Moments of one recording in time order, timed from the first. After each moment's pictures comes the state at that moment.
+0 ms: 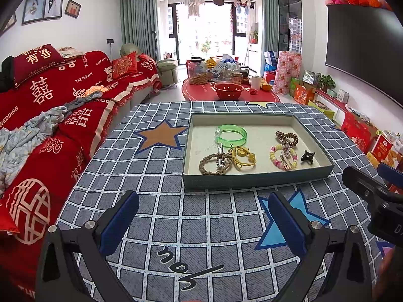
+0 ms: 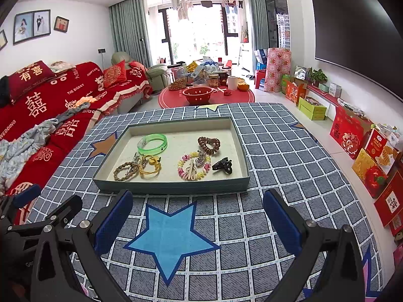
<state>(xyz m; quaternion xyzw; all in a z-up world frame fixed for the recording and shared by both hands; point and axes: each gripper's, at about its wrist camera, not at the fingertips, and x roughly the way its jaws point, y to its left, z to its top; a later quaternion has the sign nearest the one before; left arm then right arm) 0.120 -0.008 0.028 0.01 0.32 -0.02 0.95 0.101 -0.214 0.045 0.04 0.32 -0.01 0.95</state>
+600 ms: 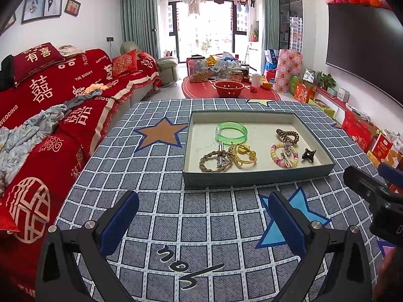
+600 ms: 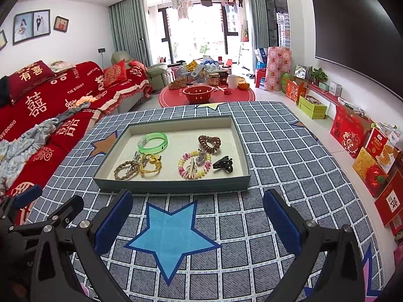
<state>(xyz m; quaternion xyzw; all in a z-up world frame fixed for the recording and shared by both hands) 0.119 -0.008 0.028 0.01 0.33 -0.02 0.94 0.100 -0.214 0.044 0.04 0.32 -0.01 0.95</state>
